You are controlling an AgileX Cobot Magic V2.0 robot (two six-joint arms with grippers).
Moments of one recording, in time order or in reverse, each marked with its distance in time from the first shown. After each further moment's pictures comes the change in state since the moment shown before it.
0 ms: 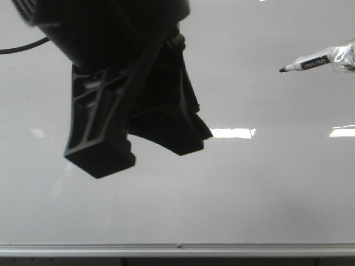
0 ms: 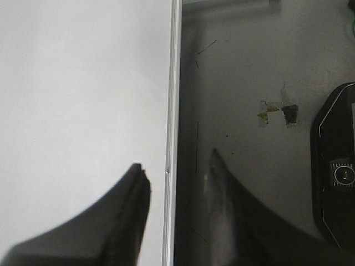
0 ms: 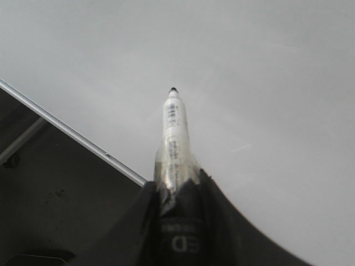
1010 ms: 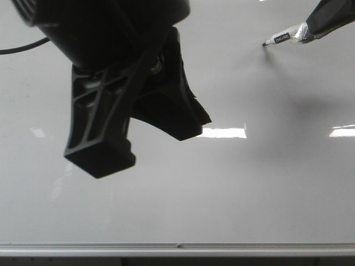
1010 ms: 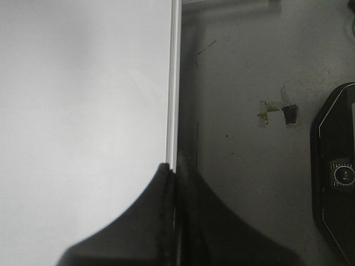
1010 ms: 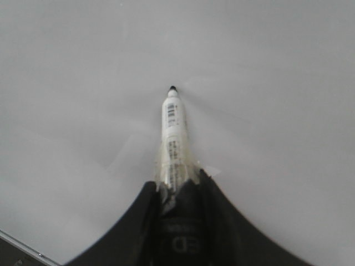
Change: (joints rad) left arm 0.000 0.000 0.000 0.000 0.000 0.000; right arm -0.002 0.440 -0.300 0.023 -0.223 0.050
